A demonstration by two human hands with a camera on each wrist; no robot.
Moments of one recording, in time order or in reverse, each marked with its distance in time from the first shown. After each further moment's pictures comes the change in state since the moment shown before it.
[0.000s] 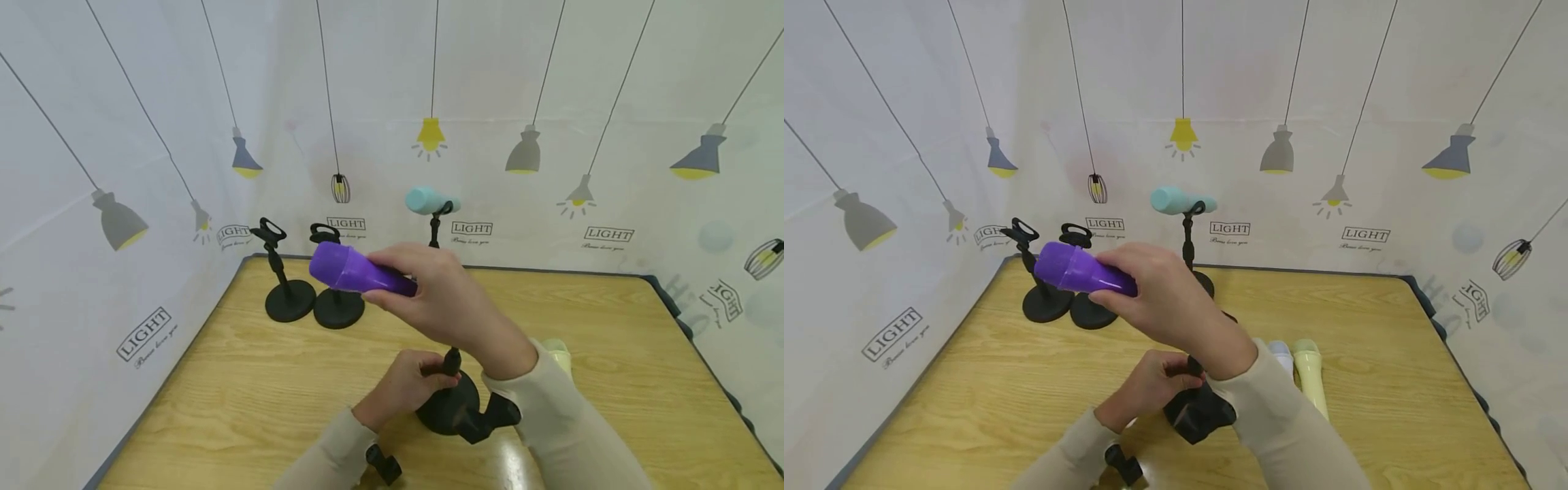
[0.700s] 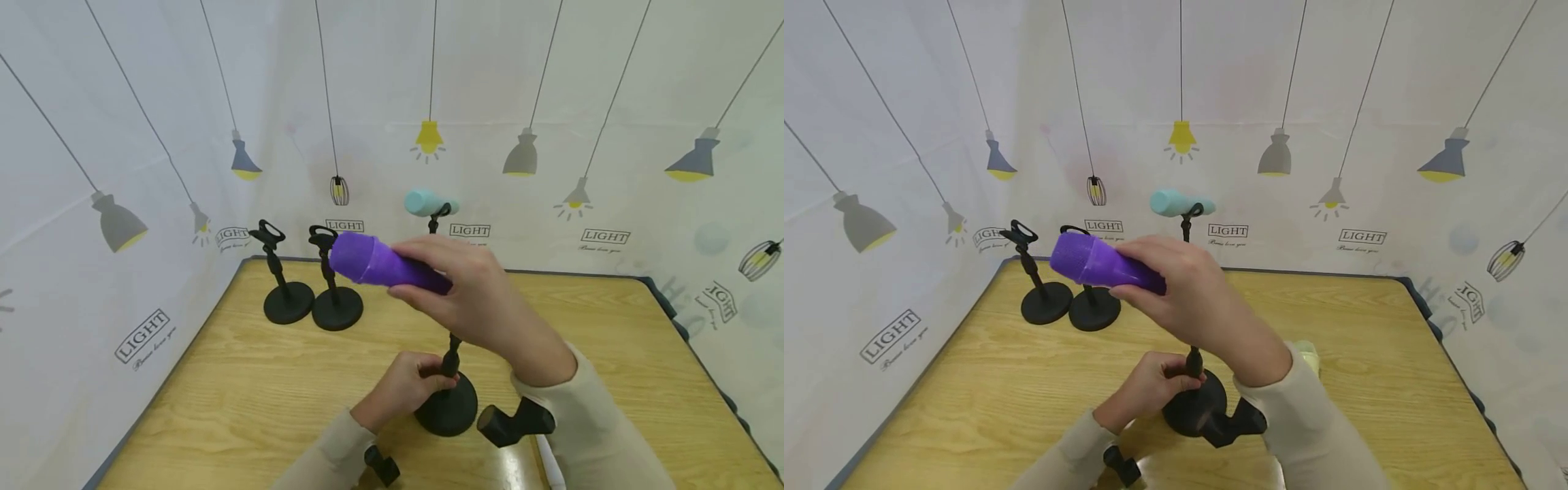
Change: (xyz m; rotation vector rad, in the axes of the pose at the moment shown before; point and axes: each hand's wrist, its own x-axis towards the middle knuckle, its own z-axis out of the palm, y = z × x) left_hand 0.000 0.005 0.001 -0.056 -0.007 -0.093; right_hand -0.012 -0.008 -0.030 -0.102 0.094 -0.061
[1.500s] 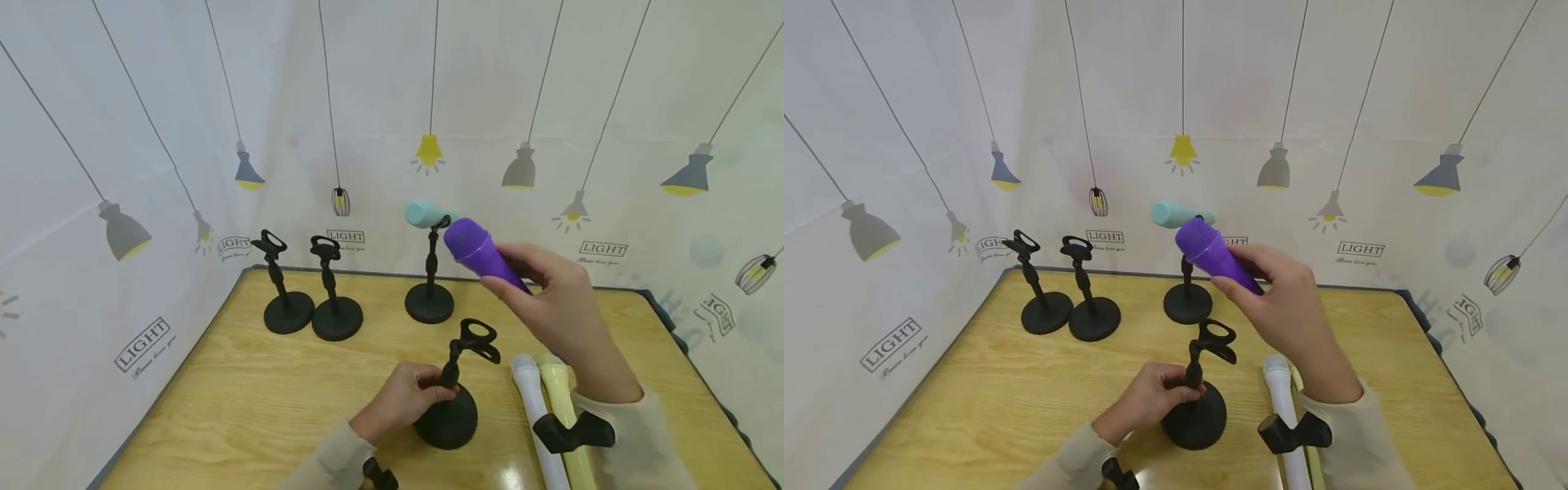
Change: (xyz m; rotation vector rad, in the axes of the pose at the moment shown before) left_hand -0.002 -0.001 0.002 -0.054 0.003 -0.096; right_hand -0.060 0.049 -0.043 -0.077 0.211 0.335
